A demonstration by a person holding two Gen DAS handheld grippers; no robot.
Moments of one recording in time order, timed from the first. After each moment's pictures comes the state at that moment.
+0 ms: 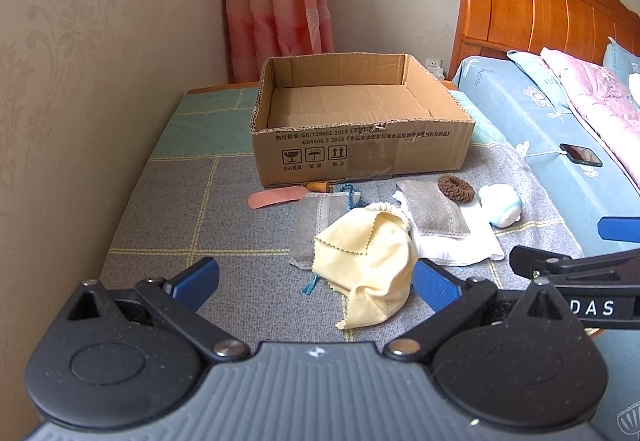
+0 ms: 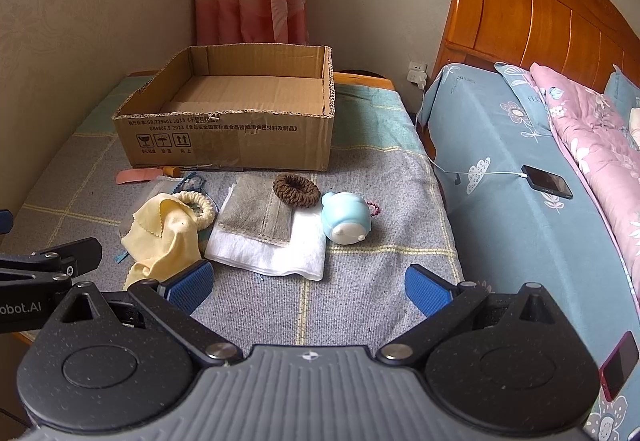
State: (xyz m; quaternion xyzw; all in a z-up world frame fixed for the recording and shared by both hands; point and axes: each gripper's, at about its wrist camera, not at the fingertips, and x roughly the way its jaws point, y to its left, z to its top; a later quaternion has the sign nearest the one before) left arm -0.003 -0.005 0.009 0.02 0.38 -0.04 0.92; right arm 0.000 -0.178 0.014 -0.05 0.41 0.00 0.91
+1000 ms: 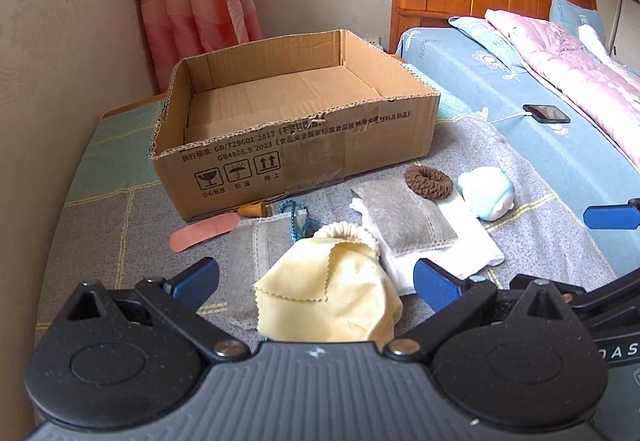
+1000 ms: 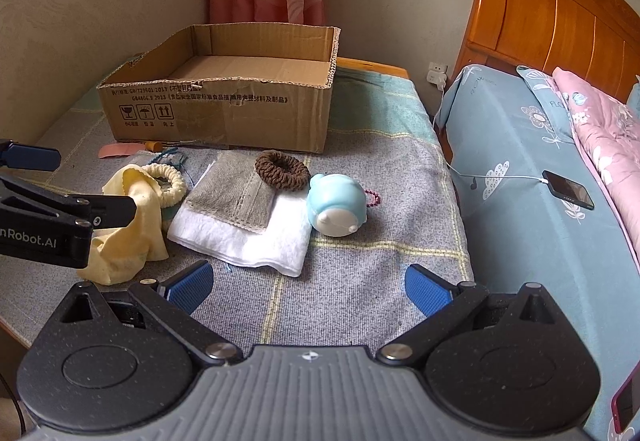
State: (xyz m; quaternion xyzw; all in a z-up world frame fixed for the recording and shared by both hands) left arm 0.062 -0.035 -0.032 0.08 0.38 -0.14 0.91; right arm 0.020 -0.207 -0.030 -0.06 0.41 0.03 0.91
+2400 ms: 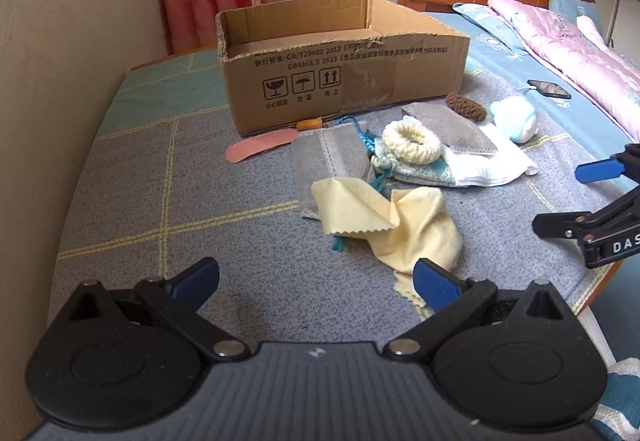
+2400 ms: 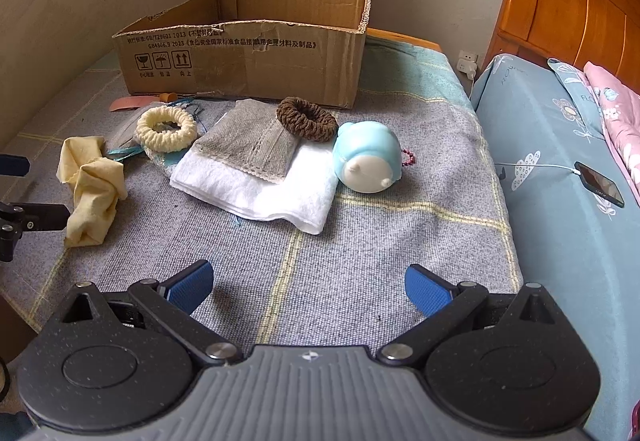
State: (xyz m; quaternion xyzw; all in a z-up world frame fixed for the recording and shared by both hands) left arm 0.015 0.039 -0.061 0.07 0.39 -0.15 0.91; right arm 0.020 -0.206 -0.070 -0.07 0.43 0.08 0.90
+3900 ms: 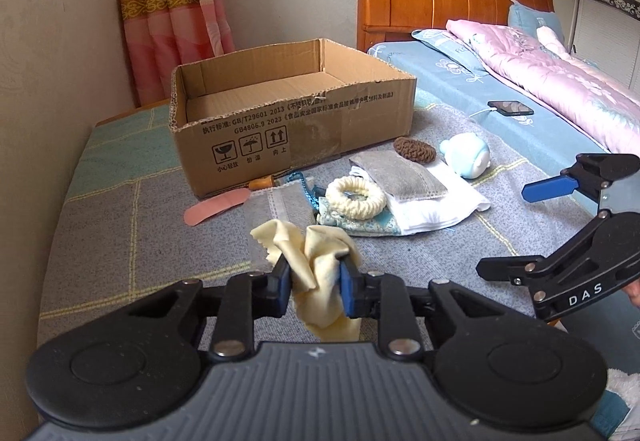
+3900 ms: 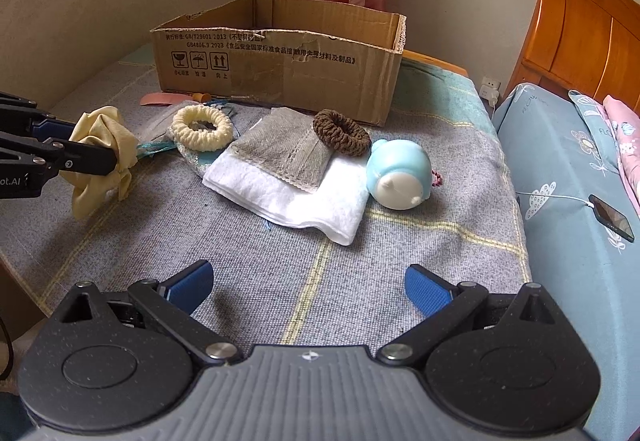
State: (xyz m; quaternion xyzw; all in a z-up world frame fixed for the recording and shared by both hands) left arm 0.016 0.019 -0.040 0.08 0.34 -0.19 0.92; right arm 0.011 -0.194 -0.067 -0.10 0.40 0.12 0.90
